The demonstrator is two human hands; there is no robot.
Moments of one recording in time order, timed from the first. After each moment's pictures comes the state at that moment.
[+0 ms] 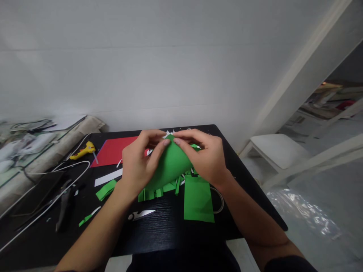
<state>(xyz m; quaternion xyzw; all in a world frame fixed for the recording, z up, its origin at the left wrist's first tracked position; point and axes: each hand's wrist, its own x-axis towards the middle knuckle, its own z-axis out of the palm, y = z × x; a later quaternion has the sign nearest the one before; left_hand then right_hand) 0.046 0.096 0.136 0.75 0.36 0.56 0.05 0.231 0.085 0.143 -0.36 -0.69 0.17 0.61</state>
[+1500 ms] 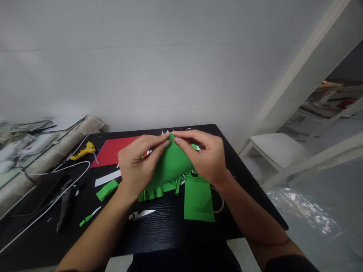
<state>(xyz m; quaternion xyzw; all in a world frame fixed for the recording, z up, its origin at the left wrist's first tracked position) 0.049 0.094 0.135 0.74 0.29 0.61 0.01 0.228 0.084 0.142 -0.34 -0.68 0.15 0.63</state>
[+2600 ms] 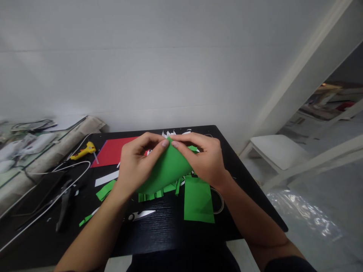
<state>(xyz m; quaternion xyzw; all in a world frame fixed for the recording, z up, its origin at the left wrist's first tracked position) 0.040 0.093 0.143 0.73 0.37 0.55 0.16 0.227 0.085 0.141 -0.33 -0.71 0.13 0.61</state>
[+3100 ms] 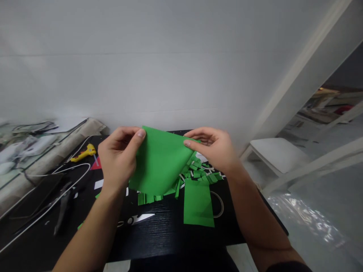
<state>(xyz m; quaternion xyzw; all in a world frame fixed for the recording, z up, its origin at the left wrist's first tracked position) 0.022 0.108 0.147 0.60 0.40 0.68 0.13 0.263 0.105 0.147 -0.38 -0.65 0.33 0.57</state>
